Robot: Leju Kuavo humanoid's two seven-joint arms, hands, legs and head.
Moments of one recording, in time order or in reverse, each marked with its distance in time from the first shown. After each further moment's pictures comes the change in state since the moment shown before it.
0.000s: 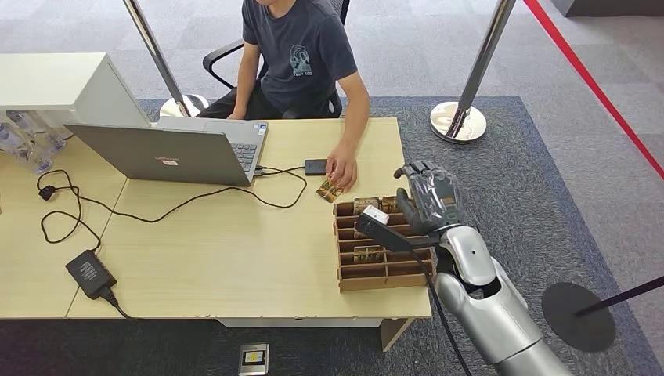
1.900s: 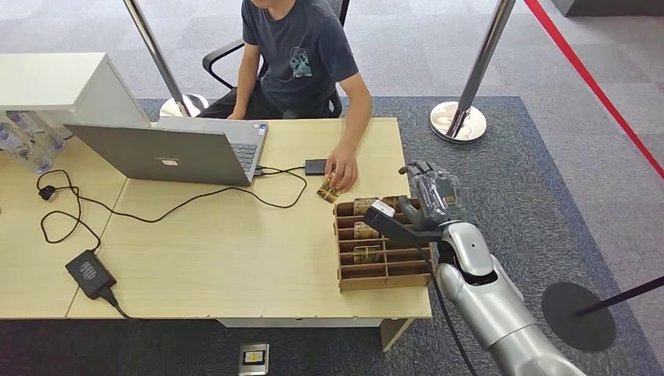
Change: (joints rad) left arm 0.005 0.022 0.010 0.012 0.002 -0.004 -0.008; right arm -0.068 0.014 0.000 0.226 -0.080 -0.091 -0.058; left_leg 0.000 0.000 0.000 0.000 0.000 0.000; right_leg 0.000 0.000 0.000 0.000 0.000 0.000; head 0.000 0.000
